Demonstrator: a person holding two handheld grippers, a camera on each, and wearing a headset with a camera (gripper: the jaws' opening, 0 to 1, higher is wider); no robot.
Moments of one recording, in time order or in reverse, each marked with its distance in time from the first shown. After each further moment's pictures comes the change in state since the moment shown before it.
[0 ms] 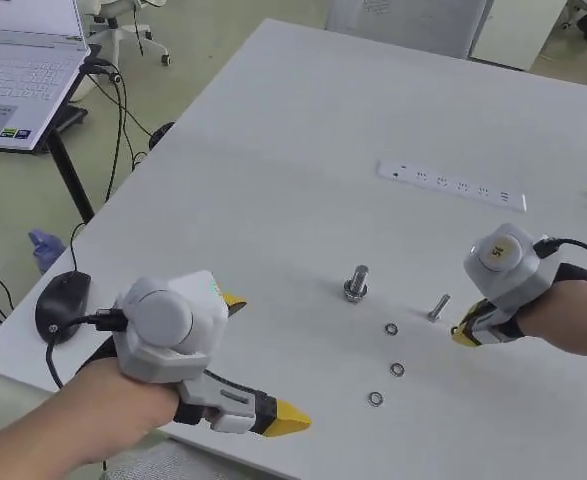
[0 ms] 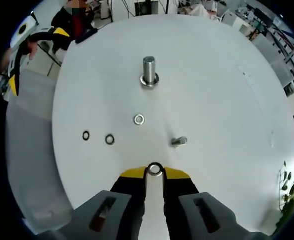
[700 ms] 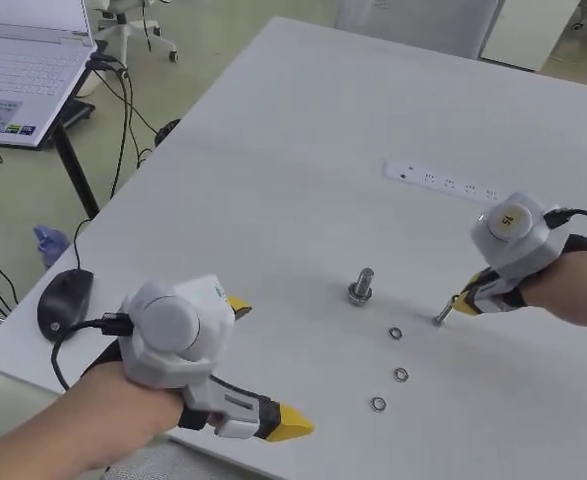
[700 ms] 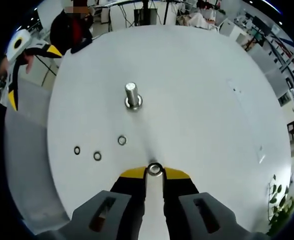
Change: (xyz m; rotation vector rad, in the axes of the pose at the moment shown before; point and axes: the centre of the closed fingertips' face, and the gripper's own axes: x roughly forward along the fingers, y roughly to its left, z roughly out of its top) left arm 0.003 0.001 -0.003 0.000 0.008 -0.001; right arm -0.021 -0.011 0.039 -0.037 -0.055 -0.047
